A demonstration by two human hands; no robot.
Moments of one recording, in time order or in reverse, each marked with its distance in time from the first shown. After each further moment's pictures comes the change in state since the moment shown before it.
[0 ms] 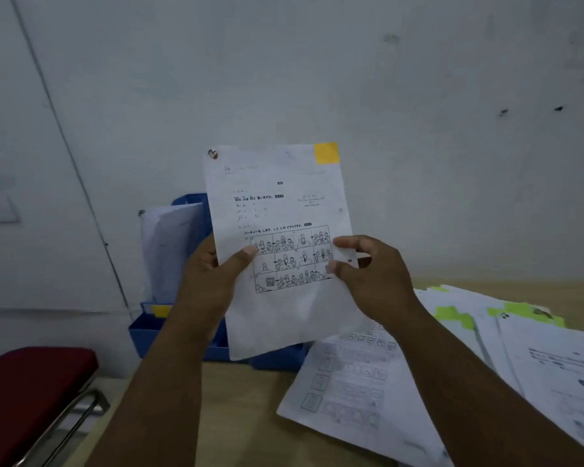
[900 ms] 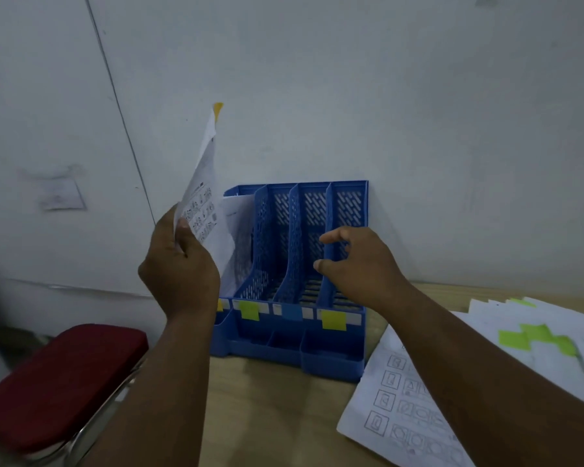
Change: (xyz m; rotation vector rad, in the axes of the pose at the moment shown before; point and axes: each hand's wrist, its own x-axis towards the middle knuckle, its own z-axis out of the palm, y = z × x) left_hand 0.037 -0.010 -0.085 0.631 0.809 0.491; right_hand 0.038 -0.014 0.100 -0.253 -0.247 -0.131
